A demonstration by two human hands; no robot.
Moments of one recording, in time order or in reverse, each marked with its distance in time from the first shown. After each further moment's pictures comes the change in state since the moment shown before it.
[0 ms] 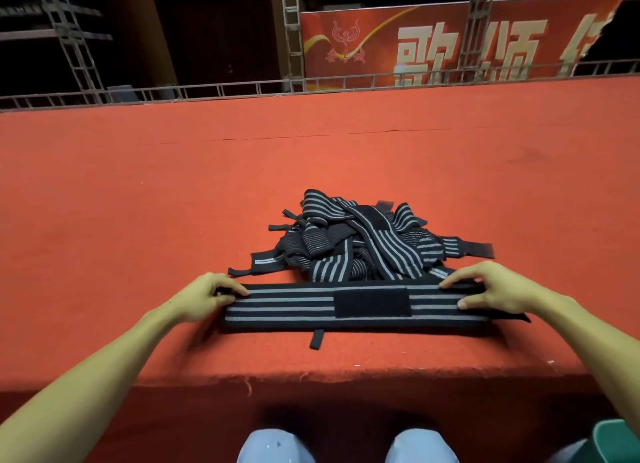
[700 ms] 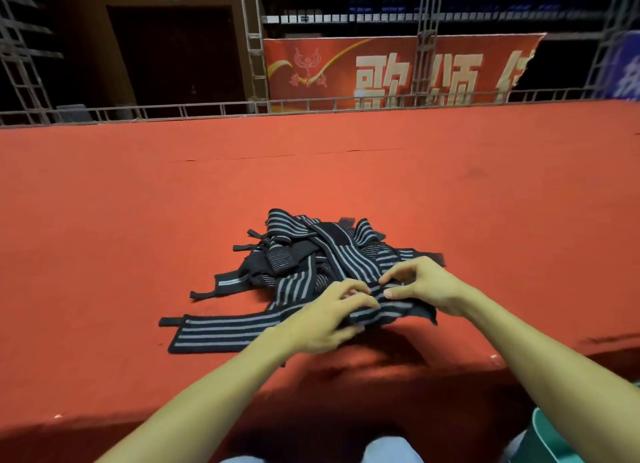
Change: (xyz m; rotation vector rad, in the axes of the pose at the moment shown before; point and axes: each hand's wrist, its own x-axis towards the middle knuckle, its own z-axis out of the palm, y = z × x) left_hand 0.032 0.190 0.117 0.011 -0.032 0.867; right_hand -0.010 -0.072 0.005 0.519 0.174 0.041
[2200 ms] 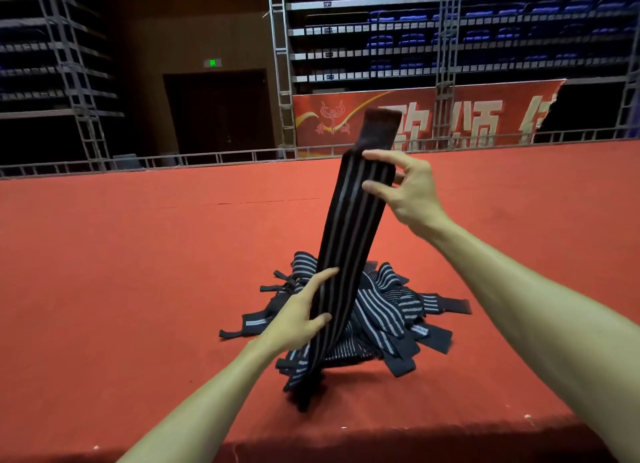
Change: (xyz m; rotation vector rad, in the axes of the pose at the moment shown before) left_hand -0.015 -0.001 -0.084 -0.206 0.263 -0.422; right_hand 0.052 -0.193 -0.036 0.041 0.518 -0.729
